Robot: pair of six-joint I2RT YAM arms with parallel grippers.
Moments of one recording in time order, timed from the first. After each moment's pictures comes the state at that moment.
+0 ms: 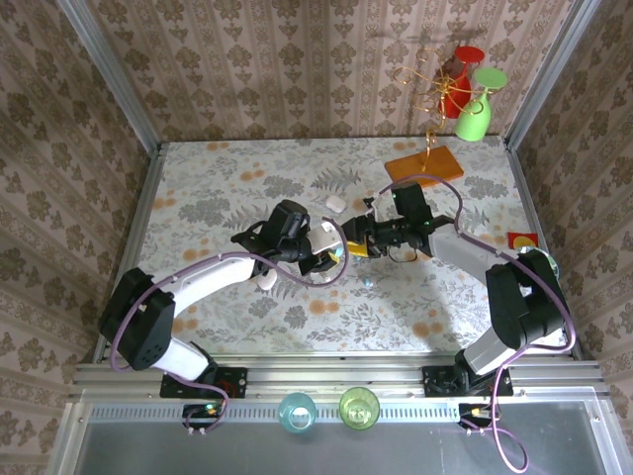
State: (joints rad) left arm -0.76 1.48 0.95 -0.21 0.37 0.47; right arm 0.36 1.58 0.95 -0.13 -0.96 0.77
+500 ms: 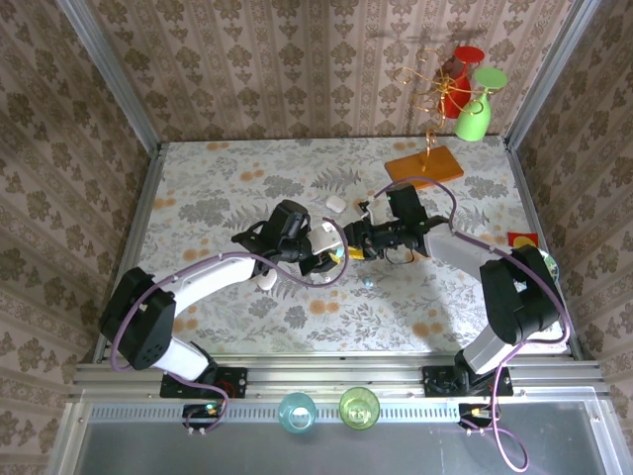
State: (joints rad) left arm -0.76 1.49 0.95 -0.21 0.38 0.47; right arm 0.38 1.61 0.96 -0.15 -0.97 0.75
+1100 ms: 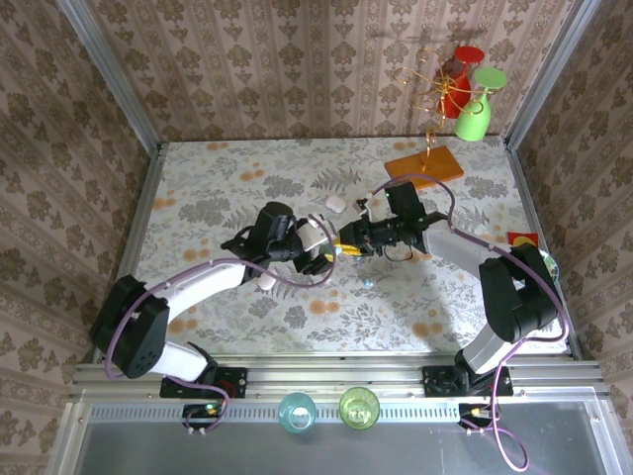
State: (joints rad) left arm -0.70 1.41 0.81 0.02 0.41 0.41; right arm 0.37 1.62 0.99 -0.14 -1.00 0.78
